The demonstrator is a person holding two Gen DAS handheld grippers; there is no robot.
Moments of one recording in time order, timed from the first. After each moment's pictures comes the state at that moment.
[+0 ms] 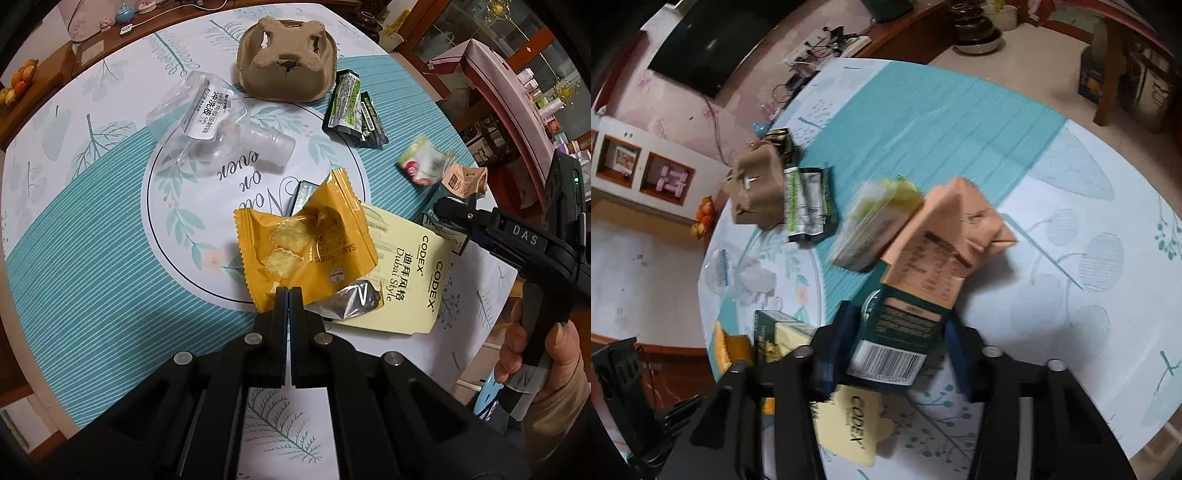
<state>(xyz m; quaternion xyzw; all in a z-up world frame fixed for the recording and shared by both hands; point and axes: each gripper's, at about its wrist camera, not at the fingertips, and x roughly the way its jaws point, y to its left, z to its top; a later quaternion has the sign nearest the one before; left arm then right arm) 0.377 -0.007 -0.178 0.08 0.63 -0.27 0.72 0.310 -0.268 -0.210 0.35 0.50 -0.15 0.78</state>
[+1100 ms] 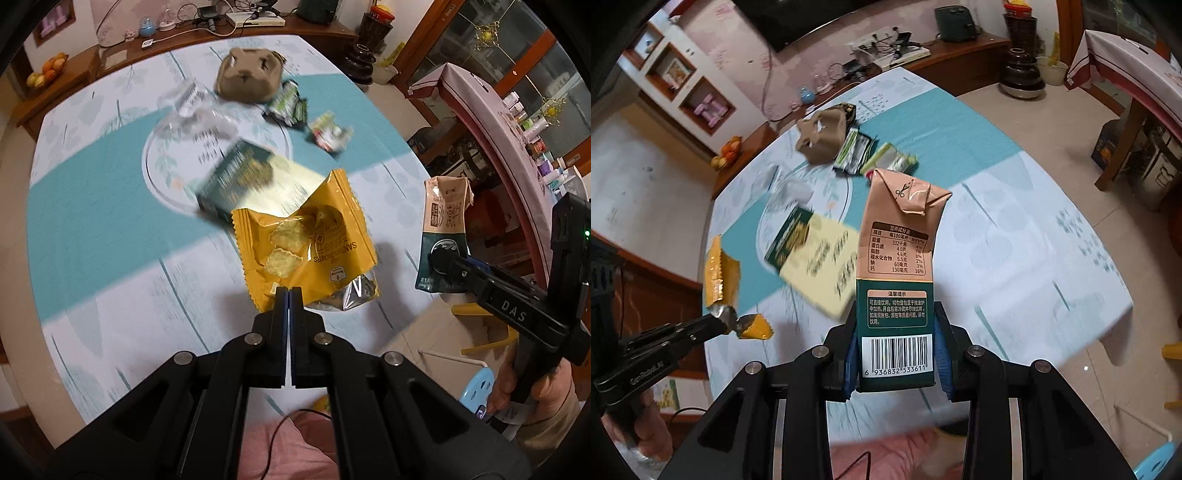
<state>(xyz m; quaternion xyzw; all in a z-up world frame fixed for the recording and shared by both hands) 0.217 0.003 -0.106 0.03 0.59 -0.26 0.77 0.146 -0.231 -0.122 0.22 0.51 -0.08 0.83</state>
